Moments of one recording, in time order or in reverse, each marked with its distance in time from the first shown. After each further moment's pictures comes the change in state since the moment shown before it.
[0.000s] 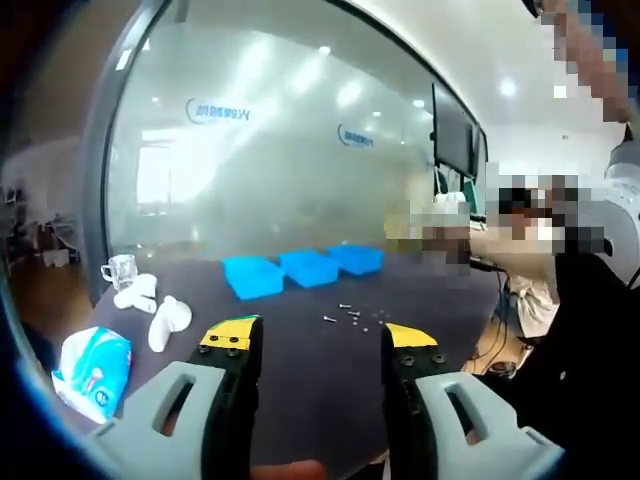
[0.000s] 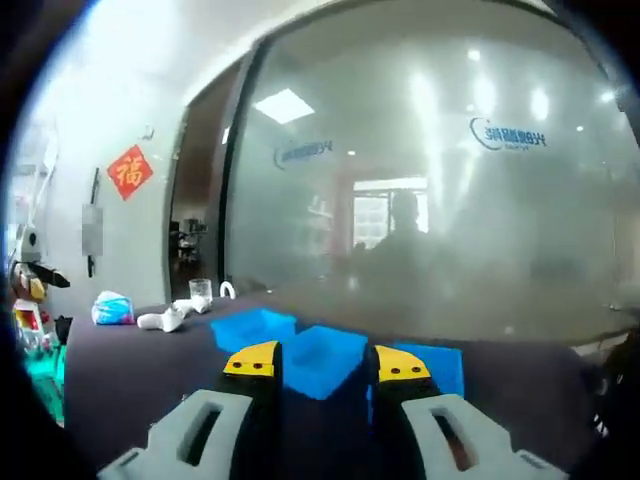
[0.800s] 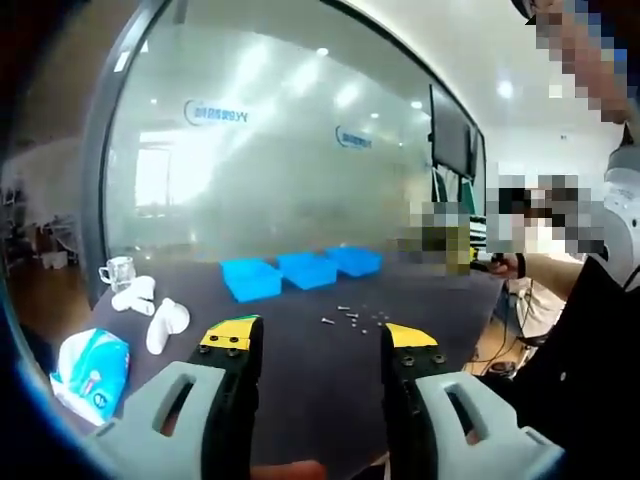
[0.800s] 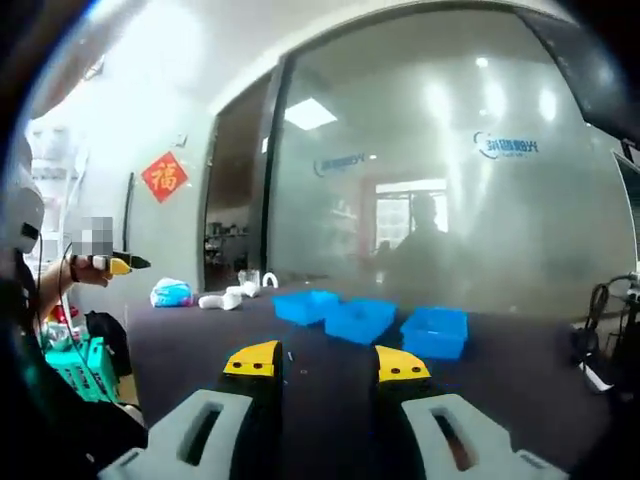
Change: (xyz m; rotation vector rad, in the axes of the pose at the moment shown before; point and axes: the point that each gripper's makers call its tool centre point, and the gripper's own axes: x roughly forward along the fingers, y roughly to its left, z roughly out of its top) left arm 0.002 -0.001 0.001 0.006 -0.007 -0.010; right arm -0.118 0.019 -0.034 0.018 -0.007 0.084
